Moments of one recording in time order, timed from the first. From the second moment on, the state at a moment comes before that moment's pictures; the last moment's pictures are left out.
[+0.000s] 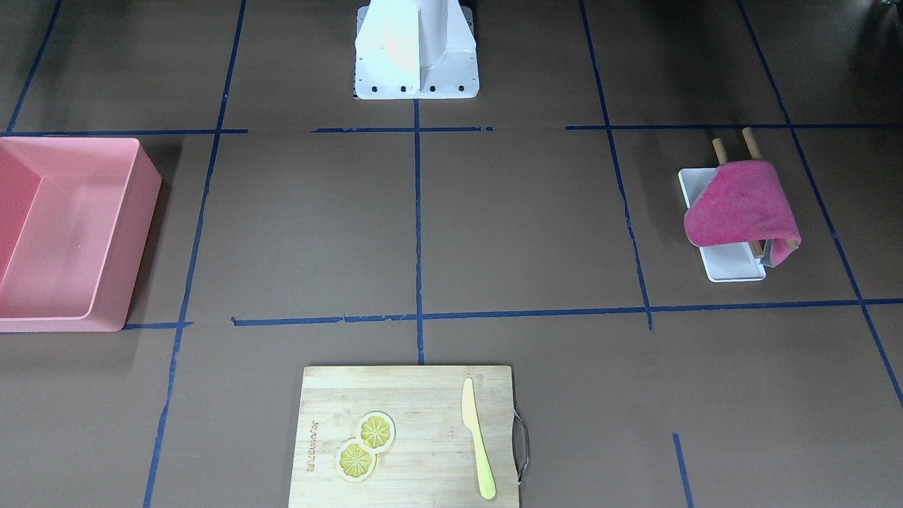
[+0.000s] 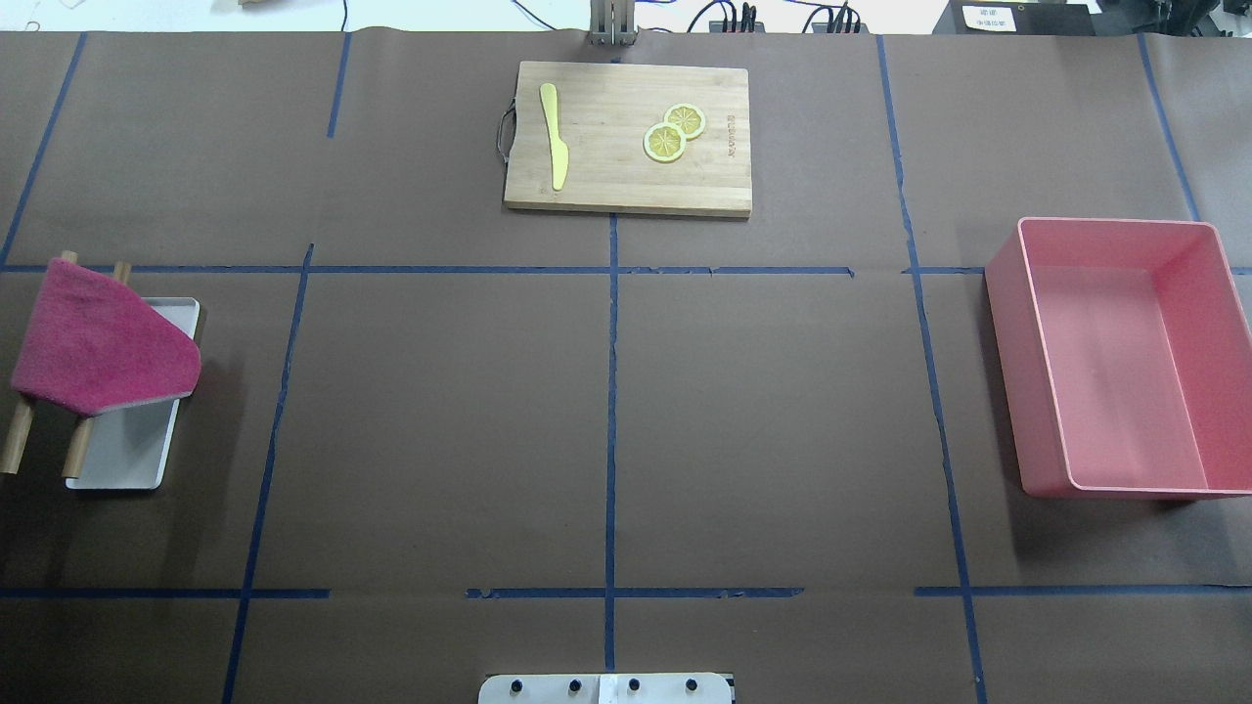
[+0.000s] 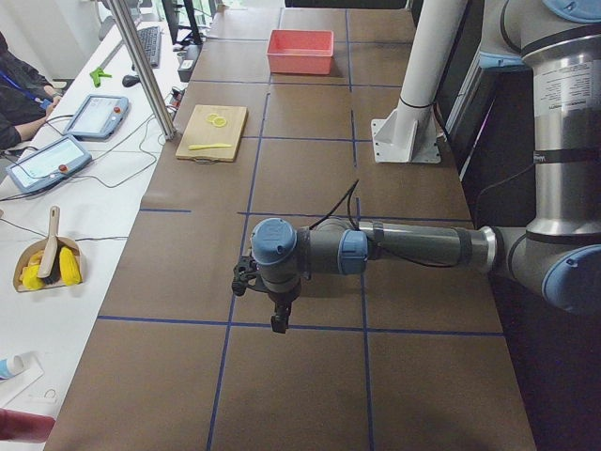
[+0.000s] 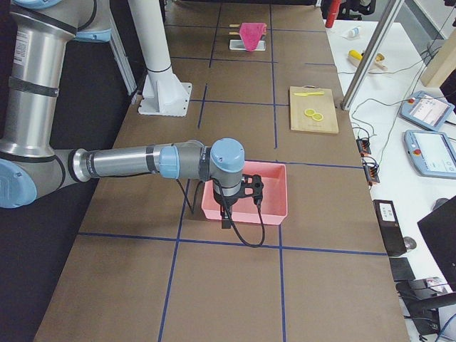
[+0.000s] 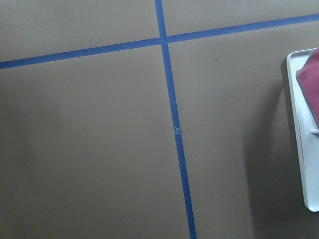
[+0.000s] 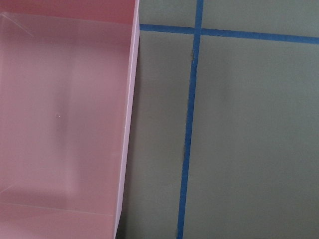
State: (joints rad) left arm -1.55 -1.43 -1.76 -1.50 -2.37 0.16; right arm 1.53 -1.82 1.95 -1.69 2.34 -0.04
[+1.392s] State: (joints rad) left arm -1.55 -1.49 -1.74 -1.65 -2.37 0.15; right arm 1.49 -1.78 1.95 -1.55 2.38 0.07
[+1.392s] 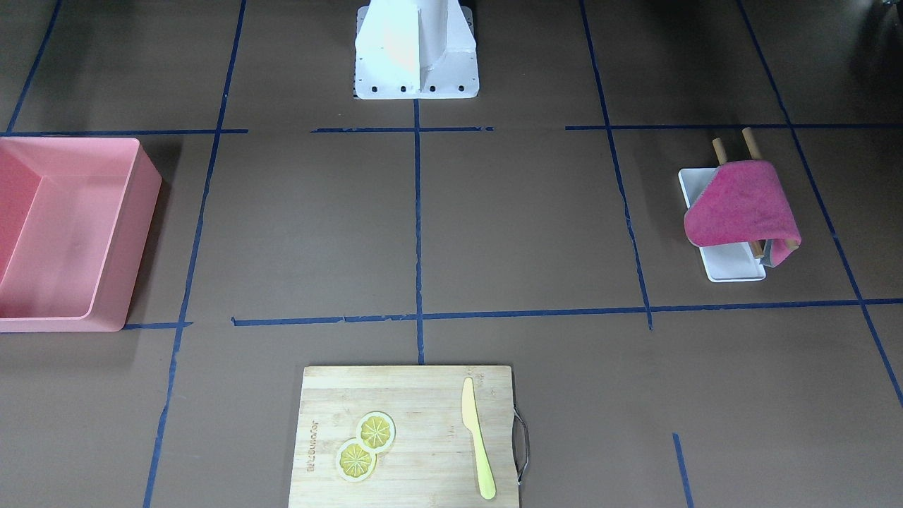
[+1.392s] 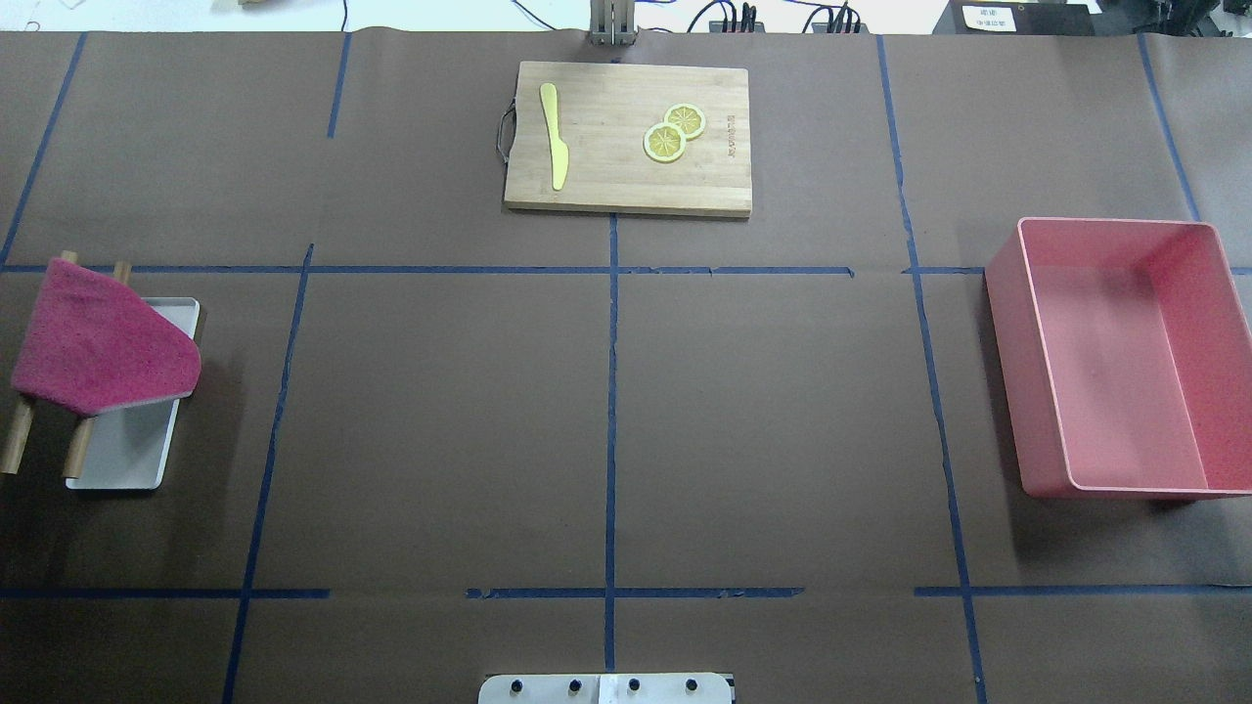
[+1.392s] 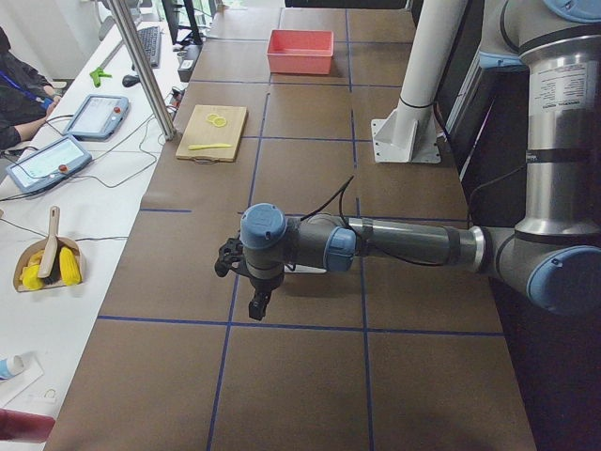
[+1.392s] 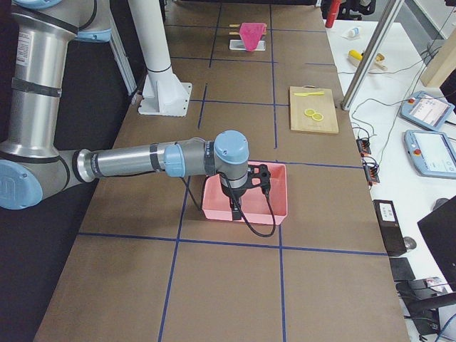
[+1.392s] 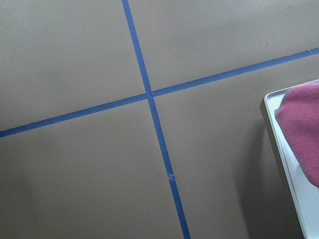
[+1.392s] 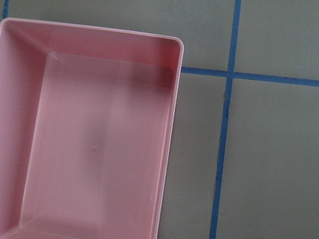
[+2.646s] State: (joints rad) left arm -1.19 -1.52 -1.78 -1.95 -2.36 -0.63; right arm 1.45 -1.78 1.95 -1.51 2.39 0.10
